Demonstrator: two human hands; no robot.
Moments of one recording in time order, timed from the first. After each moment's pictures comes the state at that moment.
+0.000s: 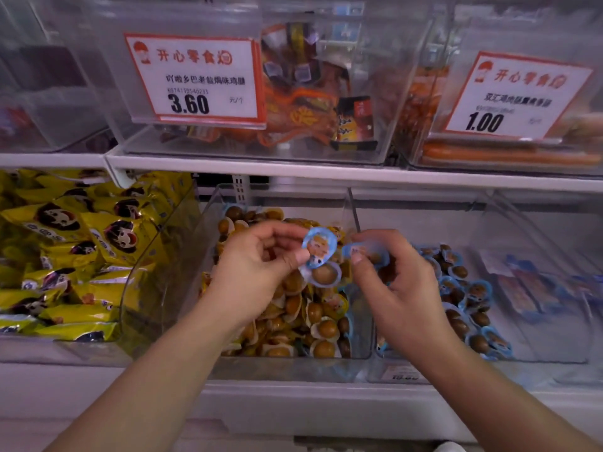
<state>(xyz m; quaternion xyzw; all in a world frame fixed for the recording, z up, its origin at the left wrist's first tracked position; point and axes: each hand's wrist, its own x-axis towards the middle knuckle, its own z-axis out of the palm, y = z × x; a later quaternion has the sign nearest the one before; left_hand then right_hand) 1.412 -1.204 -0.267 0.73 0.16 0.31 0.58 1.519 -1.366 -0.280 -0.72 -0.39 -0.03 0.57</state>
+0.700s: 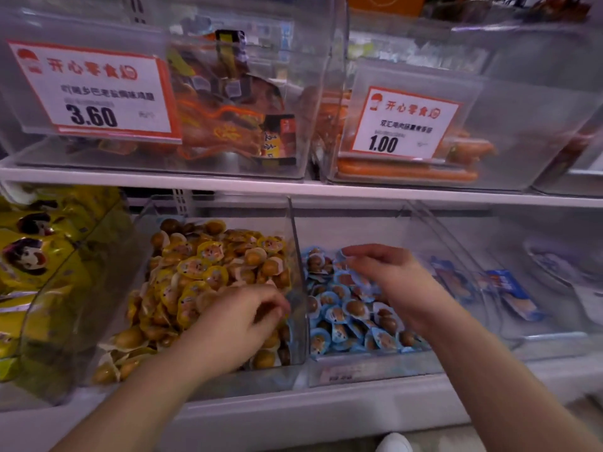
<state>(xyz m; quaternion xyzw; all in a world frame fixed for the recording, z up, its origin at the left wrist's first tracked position) 1.431 -1.229 -0.309 0.94 0.12 0.09 0.32 1.594 -1.416 -0.269 -0.76 -0.20 0.19 0.60</state>
